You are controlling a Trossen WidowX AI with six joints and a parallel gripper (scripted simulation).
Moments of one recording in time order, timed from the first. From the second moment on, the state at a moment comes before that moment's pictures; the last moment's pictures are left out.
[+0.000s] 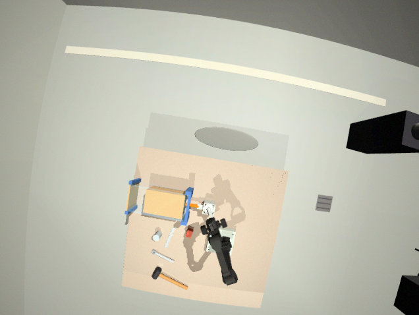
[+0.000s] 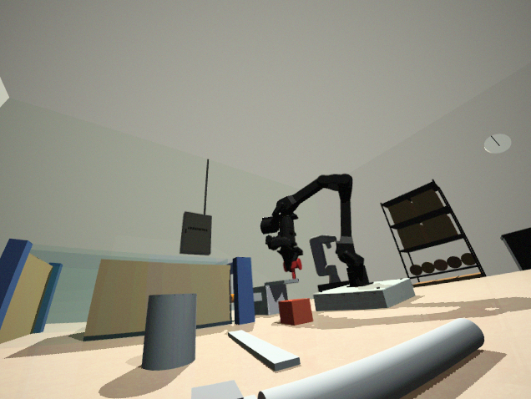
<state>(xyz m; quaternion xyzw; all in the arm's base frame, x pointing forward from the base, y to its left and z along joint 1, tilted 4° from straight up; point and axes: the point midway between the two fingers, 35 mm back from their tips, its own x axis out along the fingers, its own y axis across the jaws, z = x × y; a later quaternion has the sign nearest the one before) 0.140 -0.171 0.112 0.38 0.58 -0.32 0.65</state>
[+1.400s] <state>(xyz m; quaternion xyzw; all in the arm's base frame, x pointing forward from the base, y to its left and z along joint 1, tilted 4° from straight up) 0.107 -0.207 0.108 0.38 0.58 -0.32 0.64</state>
